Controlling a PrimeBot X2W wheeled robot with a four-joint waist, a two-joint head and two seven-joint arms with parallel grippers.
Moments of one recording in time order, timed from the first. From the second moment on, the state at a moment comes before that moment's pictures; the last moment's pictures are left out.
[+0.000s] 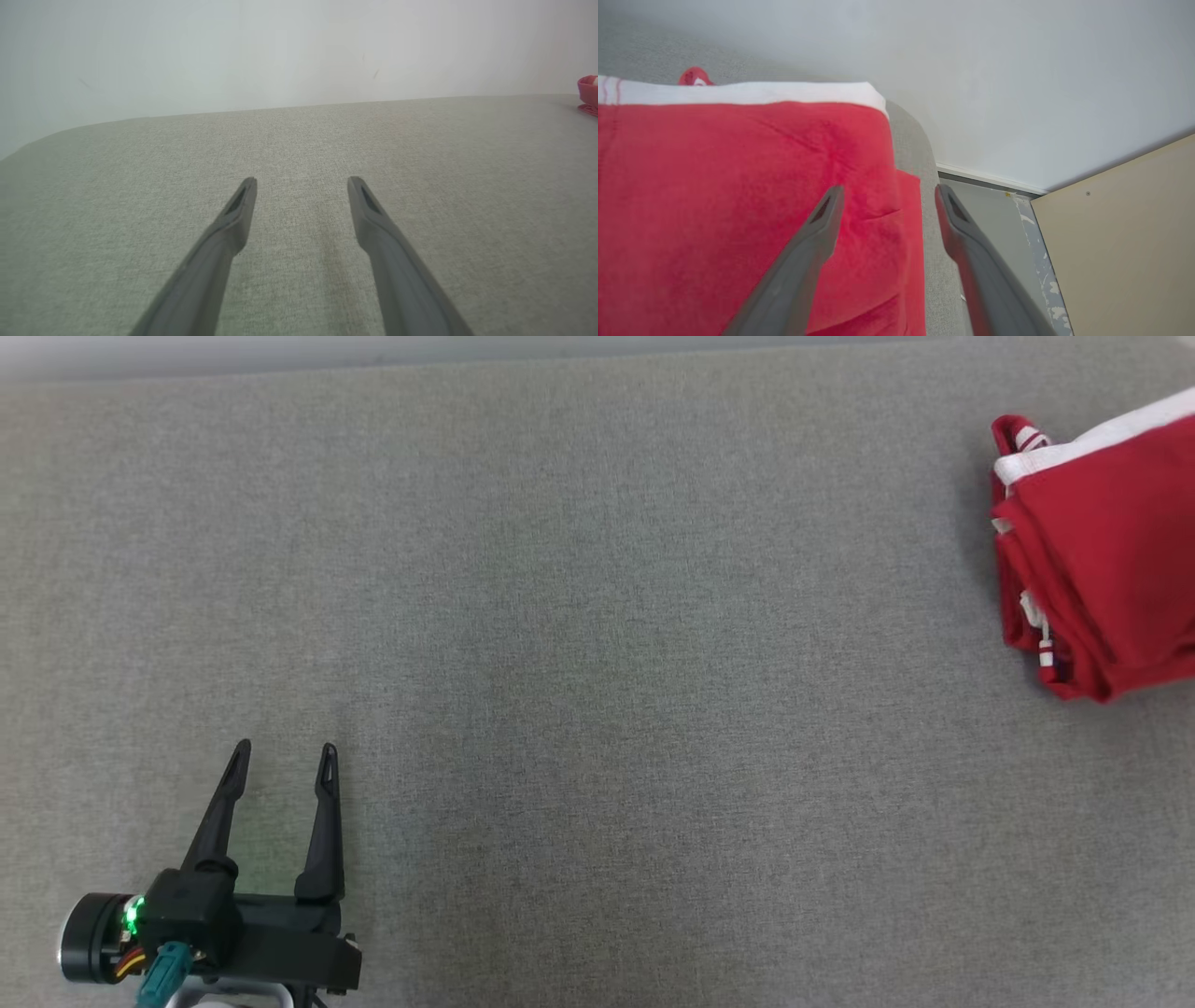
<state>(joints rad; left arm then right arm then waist) -0.17 0.11 0.00 0.15 -0.09 -0.12 -0.26 -1.17 -0.67 0.83 1.28 0.59 0.13 -0.11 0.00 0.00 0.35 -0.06</state>
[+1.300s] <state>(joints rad) 0.02 0.06 0.04 0.17 -0.07 -0.11 -0.26 -0.18 -0.15 -0.10 0.23 0.11 0.13 -0.26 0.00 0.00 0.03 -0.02</state>
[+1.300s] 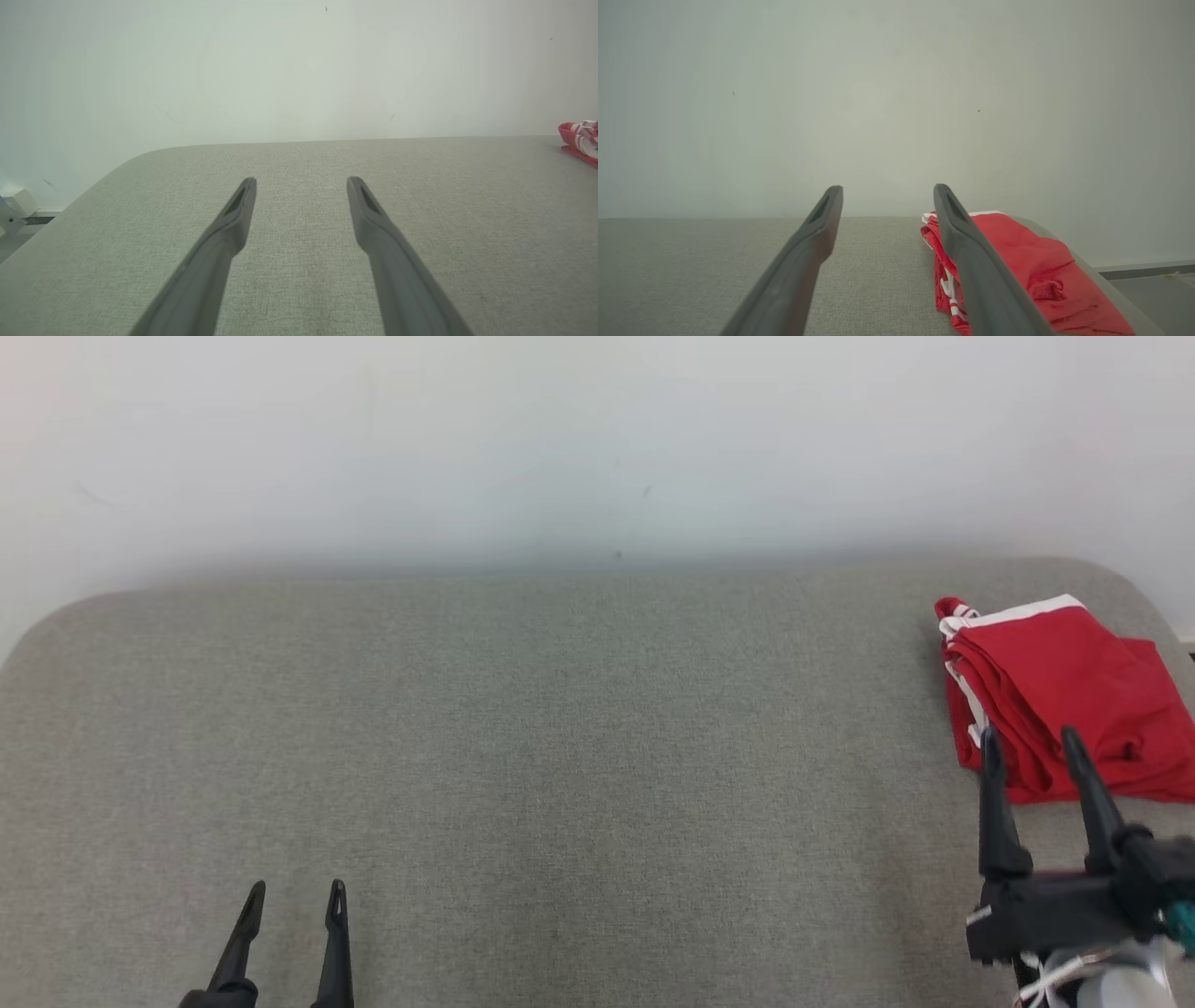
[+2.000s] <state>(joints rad) 0.06 0.06 0.04 0.18 -0.05 -0.11 -0.26 0.11 -0.05 0.05 0.14 0.19 0.13 -0.26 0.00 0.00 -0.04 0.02</state>
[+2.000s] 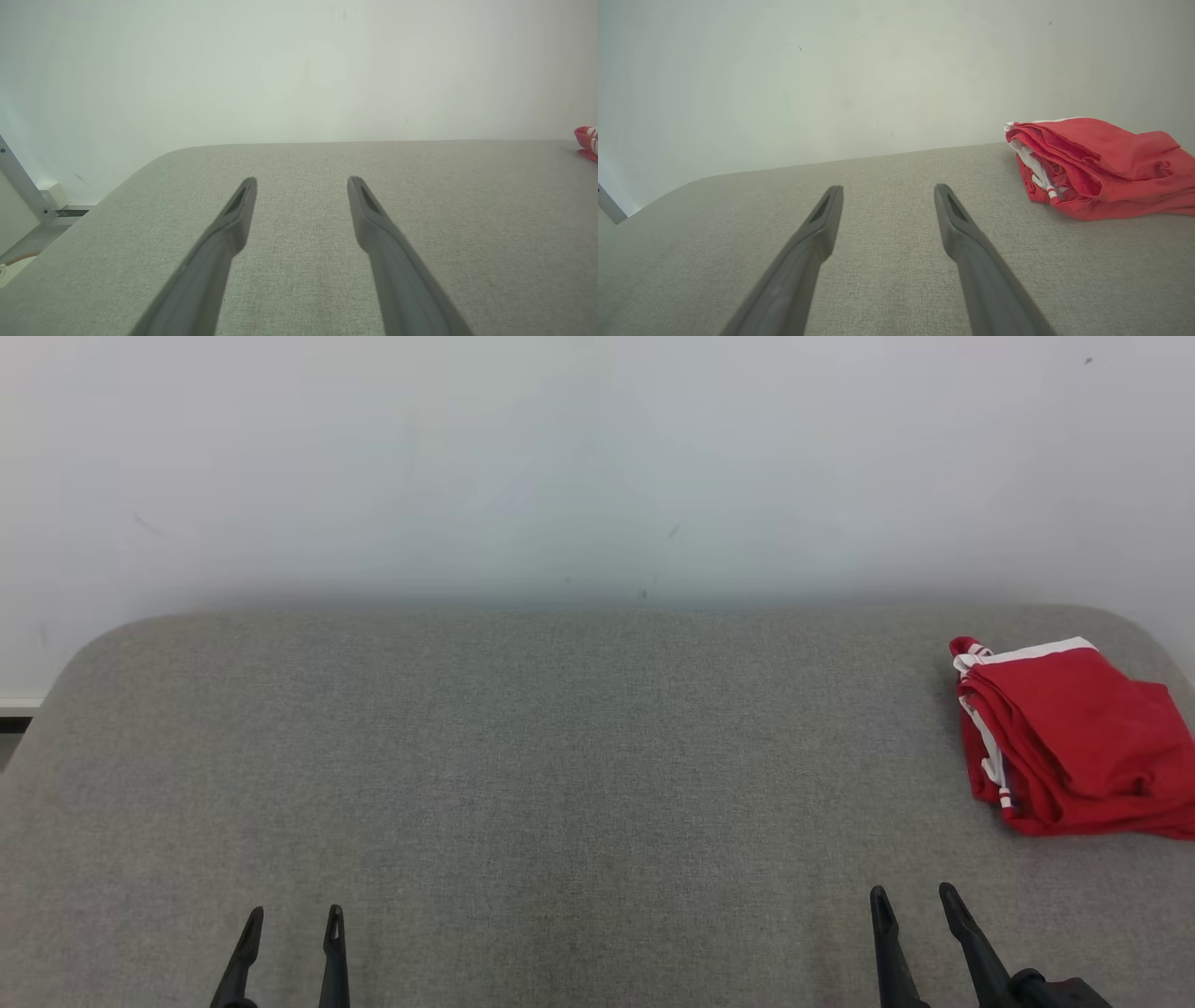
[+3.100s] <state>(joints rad) 0.07 0.06 0.03 0.21 -0.06 -0.09 -0.26 0.12 -0.05 0.04 0.15 0.20 0.13 -0.26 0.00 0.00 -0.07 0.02</state>
